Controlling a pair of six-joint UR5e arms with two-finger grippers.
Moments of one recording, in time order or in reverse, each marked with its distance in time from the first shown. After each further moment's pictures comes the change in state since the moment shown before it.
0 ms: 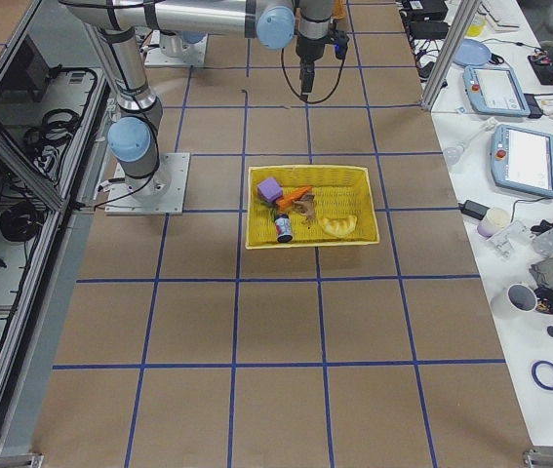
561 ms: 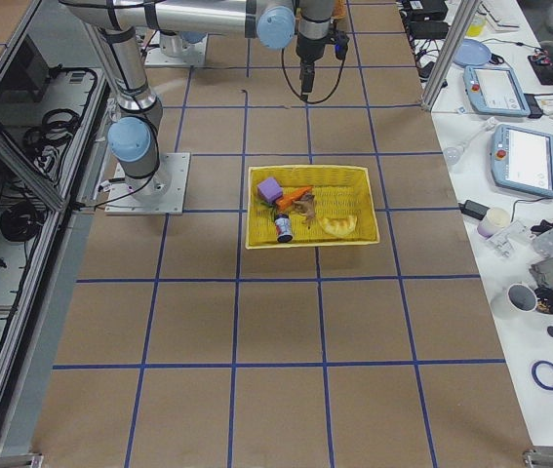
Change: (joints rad) left arm 0.001 -0.111 0.013 0.170 -0.106 0.007; right arm 0.000 0.001 0.000 0.000 0.002 0.000
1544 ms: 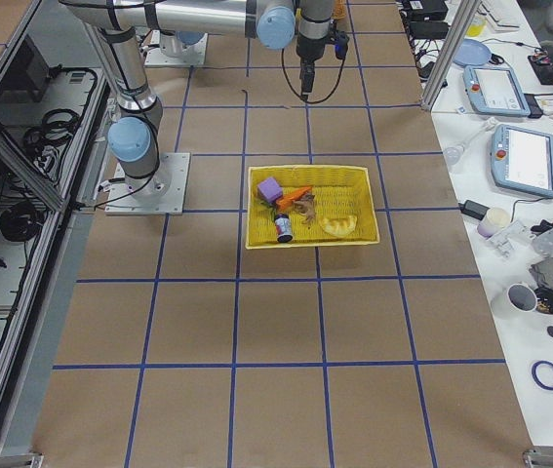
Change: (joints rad) left arm -0.178 0.157 0.053 -0.140 -0.066 -0.341; right arm -0.003 -0.004 -0.012 -0.003 0.001 -0.003
